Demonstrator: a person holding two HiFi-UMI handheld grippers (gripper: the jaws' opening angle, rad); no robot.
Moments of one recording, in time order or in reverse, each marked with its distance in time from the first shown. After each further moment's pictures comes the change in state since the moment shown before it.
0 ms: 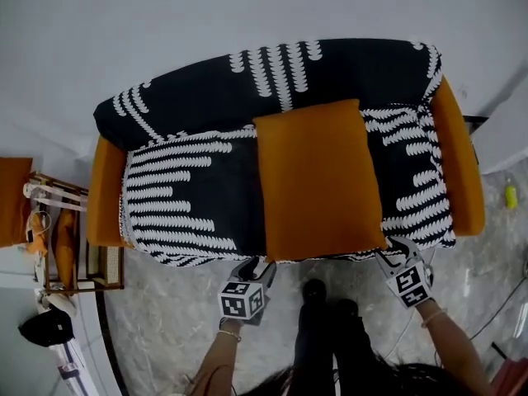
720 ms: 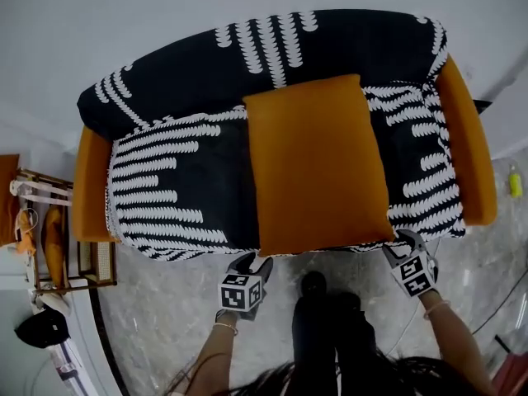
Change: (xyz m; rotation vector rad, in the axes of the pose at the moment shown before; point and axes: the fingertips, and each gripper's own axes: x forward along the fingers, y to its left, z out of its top) left arm 0.067 0.039 -0.071 0.036 0.123 0.022; right arm 0.068 -0.007 -0.097 0.042 0.139 -0.024
